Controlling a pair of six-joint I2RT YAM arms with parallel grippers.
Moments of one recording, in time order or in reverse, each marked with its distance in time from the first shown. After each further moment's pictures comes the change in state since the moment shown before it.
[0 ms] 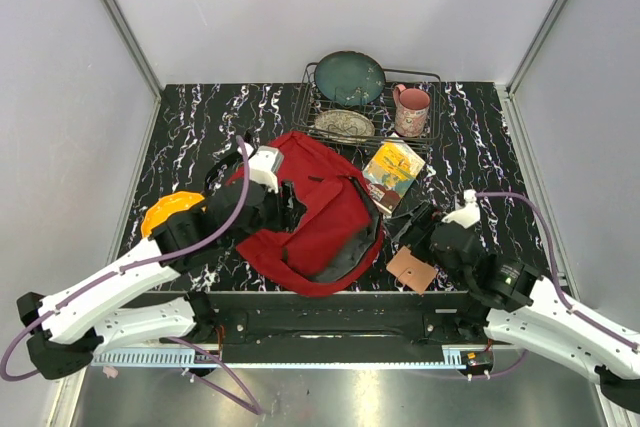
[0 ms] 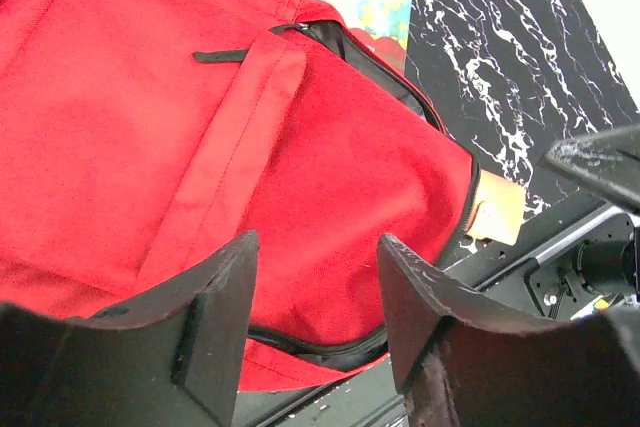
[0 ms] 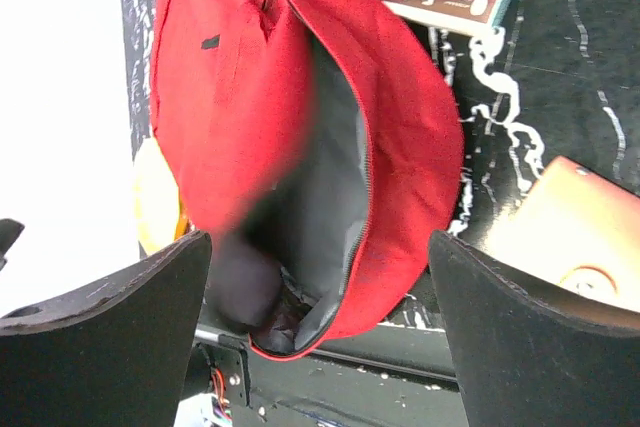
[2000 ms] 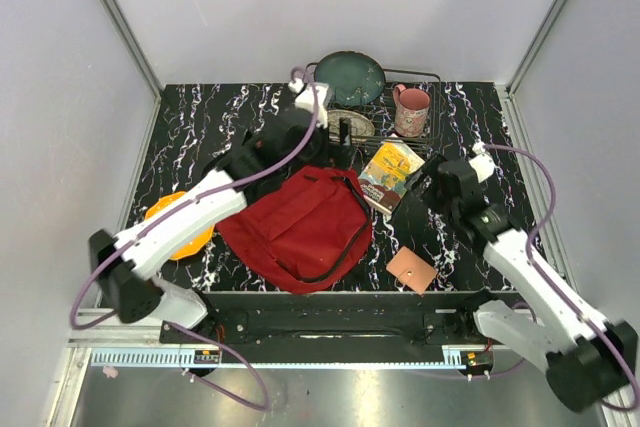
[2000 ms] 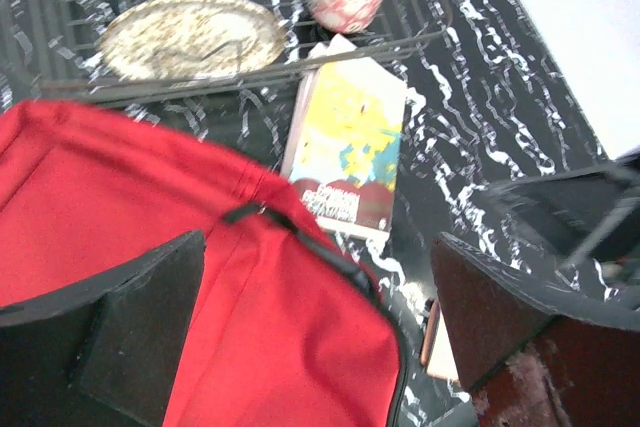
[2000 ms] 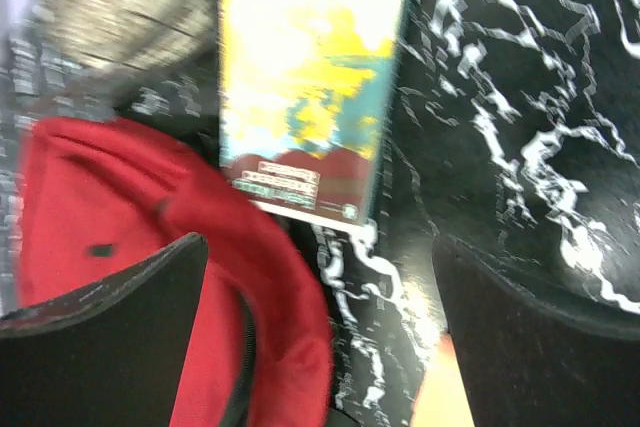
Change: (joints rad) left arm 0.144 0.439 0.363 0.143 0.055 0.104; right arm -0.485 0.320 0.182 0.101 -0.116 -0.299
